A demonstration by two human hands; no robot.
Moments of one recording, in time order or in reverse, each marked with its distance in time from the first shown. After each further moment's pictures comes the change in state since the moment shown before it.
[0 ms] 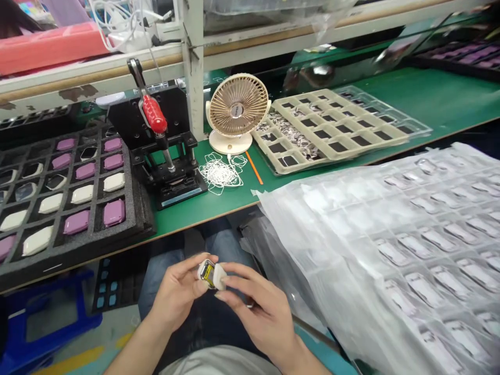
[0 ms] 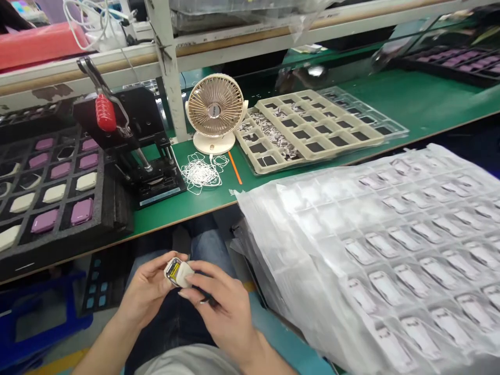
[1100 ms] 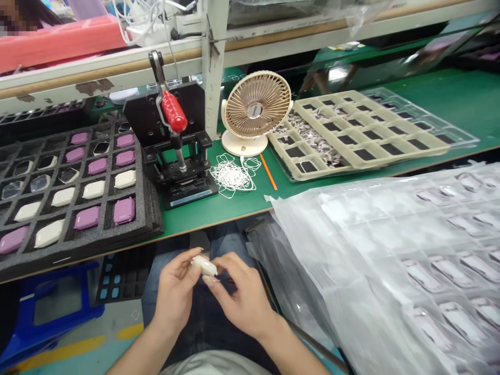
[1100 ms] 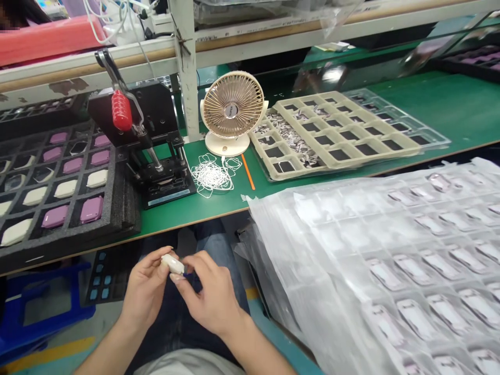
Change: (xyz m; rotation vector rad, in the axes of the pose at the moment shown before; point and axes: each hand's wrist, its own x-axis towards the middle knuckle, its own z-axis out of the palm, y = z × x) left_hand 0.008 -0.002 0.004 0.067 0.400 0.174; right_hand 0.026 0.023 0.030 -0.206 -0.239 0.052
